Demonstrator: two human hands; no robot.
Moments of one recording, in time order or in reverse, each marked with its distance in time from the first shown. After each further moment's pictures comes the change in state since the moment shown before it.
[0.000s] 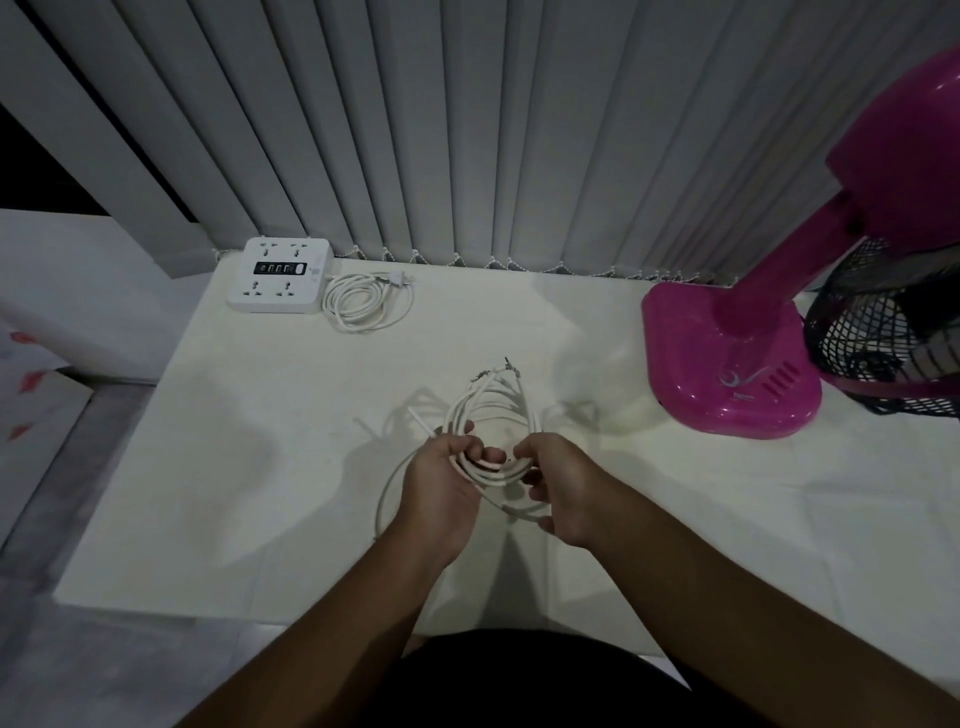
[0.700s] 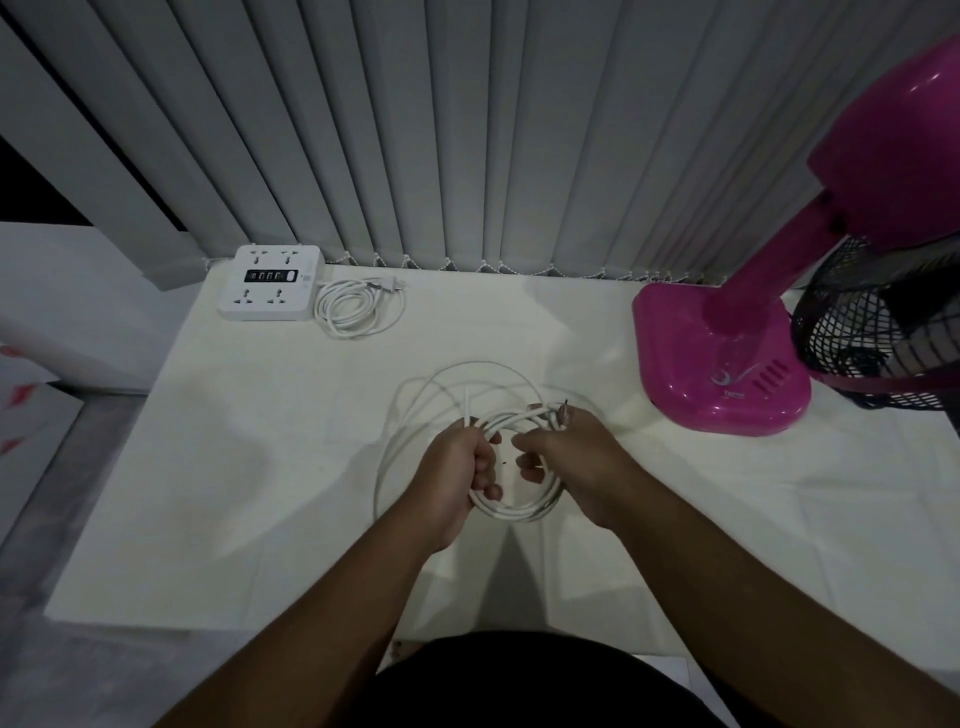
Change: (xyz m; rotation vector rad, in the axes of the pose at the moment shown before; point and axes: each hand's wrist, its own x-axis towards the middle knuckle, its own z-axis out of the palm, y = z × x) left_hand -0.004 0.010 0.016 0.559 -0.045 -0.032; right_hand -0.002 -0.014 -0.021 -0.031 -0.054 -0.511
